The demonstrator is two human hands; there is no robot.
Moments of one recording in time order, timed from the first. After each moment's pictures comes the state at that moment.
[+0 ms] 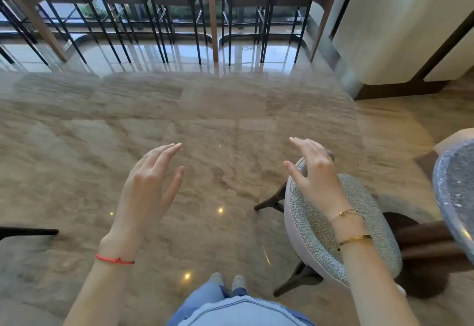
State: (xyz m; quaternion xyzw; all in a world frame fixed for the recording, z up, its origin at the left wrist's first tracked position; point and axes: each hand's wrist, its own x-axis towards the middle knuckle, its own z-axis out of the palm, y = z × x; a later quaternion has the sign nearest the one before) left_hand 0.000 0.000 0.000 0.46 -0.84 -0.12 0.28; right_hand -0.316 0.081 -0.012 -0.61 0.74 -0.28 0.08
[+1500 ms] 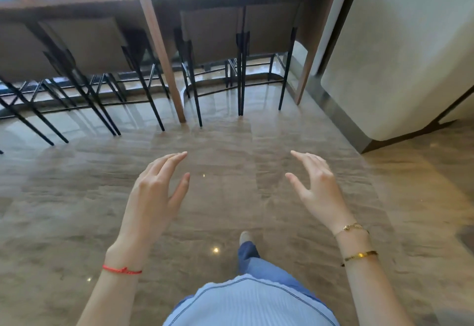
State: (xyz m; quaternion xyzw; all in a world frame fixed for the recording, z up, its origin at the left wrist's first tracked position) left_hand -0.376 -0.758 -0.019 0.42 -0.85 -0.17 0.26; right_hand -0.657 -0.619 -0.031 -0.52 0.80 -0.30 0.09
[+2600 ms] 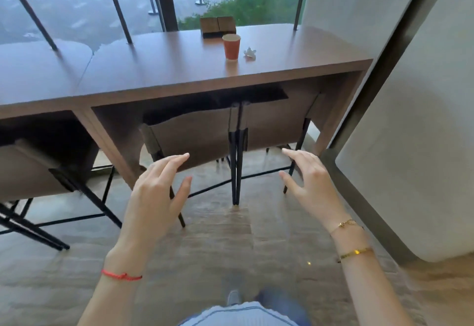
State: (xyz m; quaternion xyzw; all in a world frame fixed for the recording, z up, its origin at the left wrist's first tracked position) left_hand -0.783 -1.410 0.019 0.37 -0.86 -0.14 0.31; right_hand -1.053 -1.275 0.011 -0.54 0.78 -0.31 0.03
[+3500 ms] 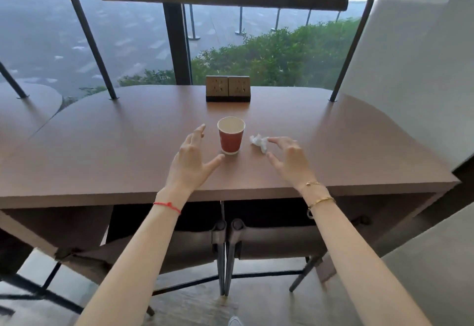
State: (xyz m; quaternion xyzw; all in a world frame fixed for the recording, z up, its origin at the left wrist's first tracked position) left_hand -1.146 -1.815 0.029 0.46 -0.80 -0.22 0.32; right_hand -1.381 -1.739 0.028 -0.60 0.74 -0.30 0.04
